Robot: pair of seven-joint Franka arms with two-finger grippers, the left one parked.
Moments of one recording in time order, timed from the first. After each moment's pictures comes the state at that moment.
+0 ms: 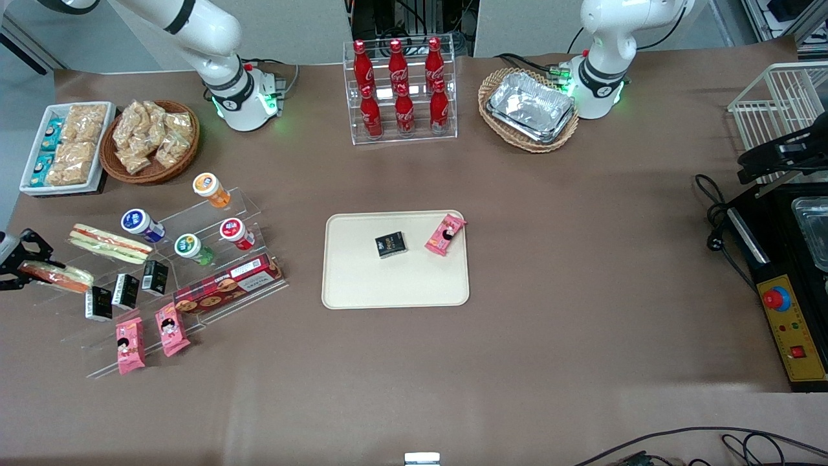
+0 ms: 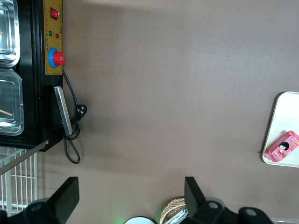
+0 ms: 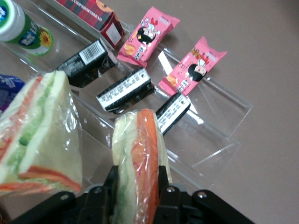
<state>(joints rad) -0.45 0.36 -0.10 -1.70 0.25 1.97 -1.69</state>
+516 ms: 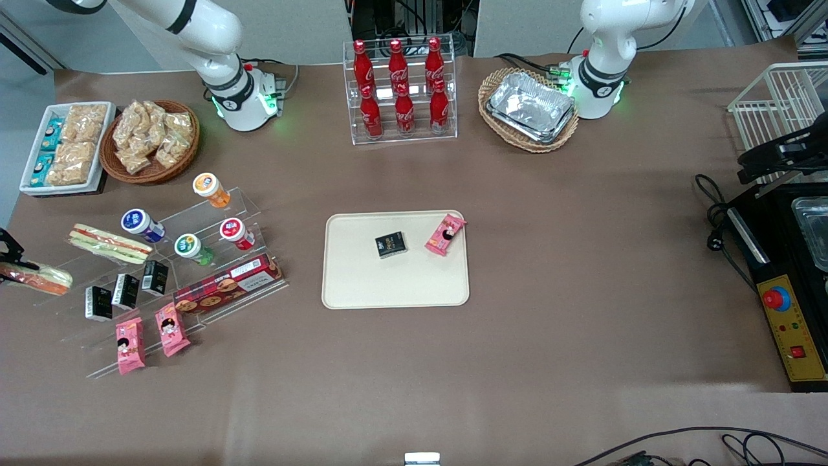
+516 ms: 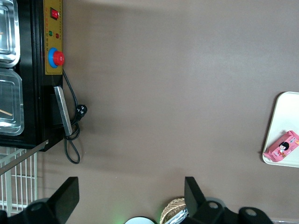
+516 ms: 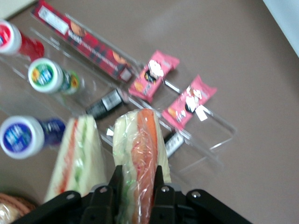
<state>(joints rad) -0.36 0.35 -0.09 -1.46 0.20 1.73 -1.53</state>
